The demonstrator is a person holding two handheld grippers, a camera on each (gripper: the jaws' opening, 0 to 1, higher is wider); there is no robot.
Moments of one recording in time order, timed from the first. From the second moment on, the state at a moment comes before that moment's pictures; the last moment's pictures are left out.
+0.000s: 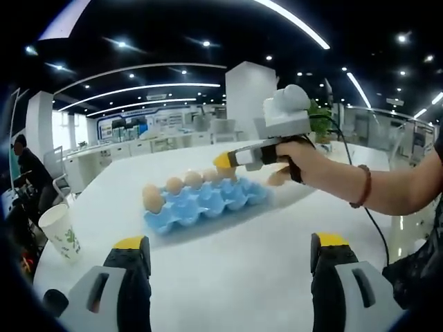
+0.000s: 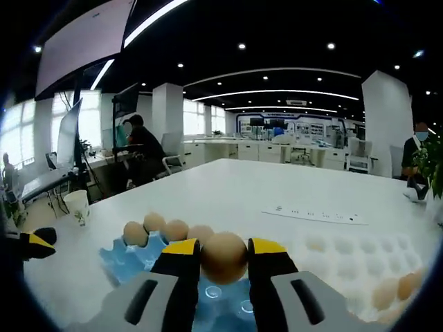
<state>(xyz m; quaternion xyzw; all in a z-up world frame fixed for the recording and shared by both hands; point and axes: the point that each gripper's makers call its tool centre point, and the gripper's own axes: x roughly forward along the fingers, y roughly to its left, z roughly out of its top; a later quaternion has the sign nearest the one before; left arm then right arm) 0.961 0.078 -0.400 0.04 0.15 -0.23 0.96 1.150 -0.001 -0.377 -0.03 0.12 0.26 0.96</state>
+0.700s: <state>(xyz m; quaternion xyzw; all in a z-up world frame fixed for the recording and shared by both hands) 0.963 0.080 -0.399 0.04 0.15 -0.23 0.96 1.147 0.067 -0.383 -0.04 0.12 0.33 0.94</state>
